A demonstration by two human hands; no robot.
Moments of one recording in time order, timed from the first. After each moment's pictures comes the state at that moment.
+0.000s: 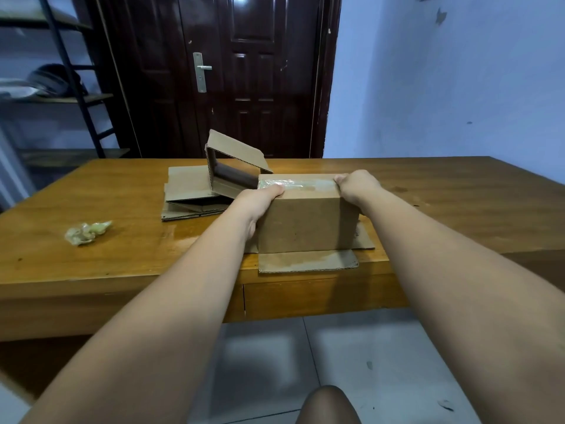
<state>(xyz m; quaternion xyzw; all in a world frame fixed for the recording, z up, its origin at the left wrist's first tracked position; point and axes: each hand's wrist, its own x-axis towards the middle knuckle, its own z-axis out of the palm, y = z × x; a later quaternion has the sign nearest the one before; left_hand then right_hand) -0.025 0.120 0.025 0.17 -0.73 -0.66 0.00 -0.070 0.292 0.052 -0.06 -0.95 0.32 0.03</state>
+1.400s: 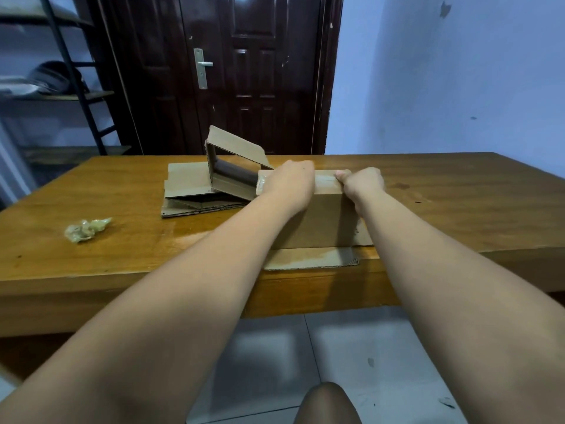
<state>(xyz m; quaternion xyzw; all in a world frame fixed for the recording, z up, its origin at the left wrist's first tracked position) -0.035 0.169 0.045 -0.03 -0.97 -0.18 0.17 -0.068 0.289 0.045 -0.18 -0.80 0.56 0.10</state>
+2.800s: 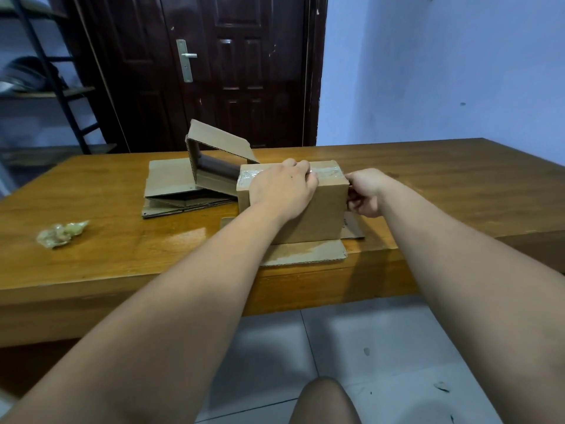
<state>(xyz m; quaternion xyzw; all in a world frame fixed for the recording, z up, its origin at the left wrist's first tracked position) -0.052 0.178 0.022 -0.10 -0.96 -0.06 0.26 -0.085 0.332 0.027 -0.12 -0.73 0.66 -0.11</state>
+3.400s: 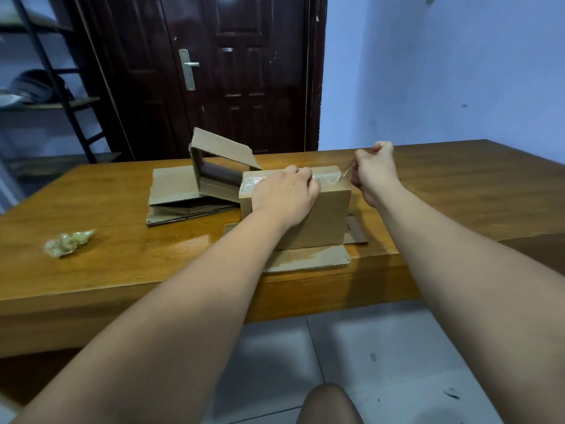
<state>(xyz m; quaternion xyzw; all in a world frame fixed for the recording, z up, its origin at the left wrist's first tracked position) -0.053 0.177 0.021 -0.11 -0.96 -0.07 0.25 -0.098 0.329 0.039 -0.06 -0.69 0.71 0.13</state>
